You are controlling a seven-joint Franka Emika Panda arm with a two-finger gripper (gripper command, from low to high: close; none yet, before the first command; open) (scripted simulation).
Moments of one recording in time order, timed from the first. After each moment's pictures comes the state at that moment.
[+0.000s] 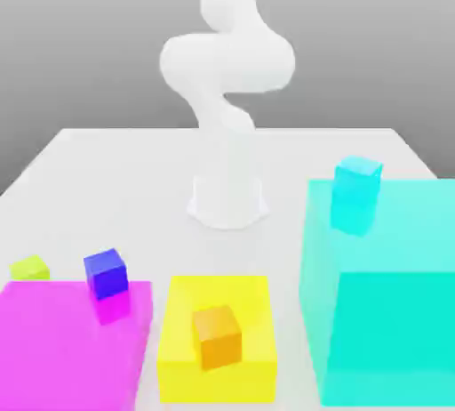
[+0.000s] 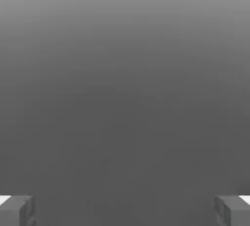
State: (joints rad) arm -0.08 -0.73 0.01 -2.32 -0.01 2.33 0.91
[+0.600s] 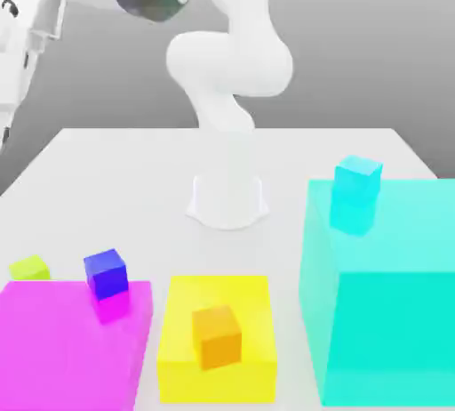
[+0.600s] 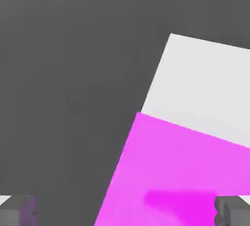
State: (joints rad) arm -0.56 -0.24 0.00 -2.50 -0.11 2.58 1.74
